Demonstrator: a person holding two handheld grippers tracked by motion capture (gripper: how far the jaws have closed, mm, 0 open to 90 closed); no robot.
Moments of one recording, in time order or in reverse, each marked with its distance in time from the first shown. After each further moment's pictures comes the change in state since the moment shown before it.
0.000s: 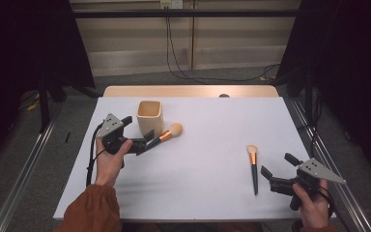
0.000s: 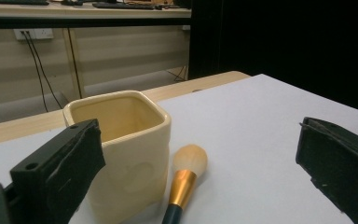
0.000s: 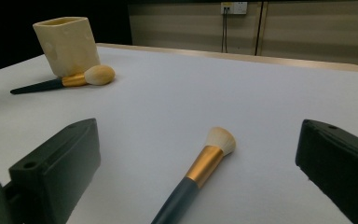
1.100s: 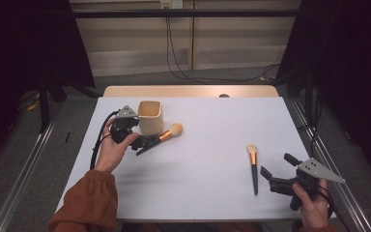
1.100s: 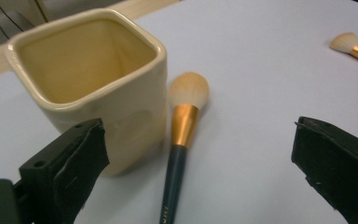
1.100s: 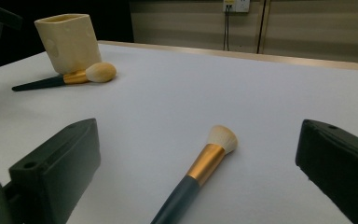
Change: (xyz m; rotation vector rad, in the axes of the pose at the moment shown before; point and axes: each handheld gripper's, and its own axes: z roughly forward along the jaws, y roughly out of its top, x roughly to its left) left arm 0.015 0.016 0.034 0.421 -0.094 0.080; right arm 0.000 0.000 0.001 0.008 0.007 -0.002
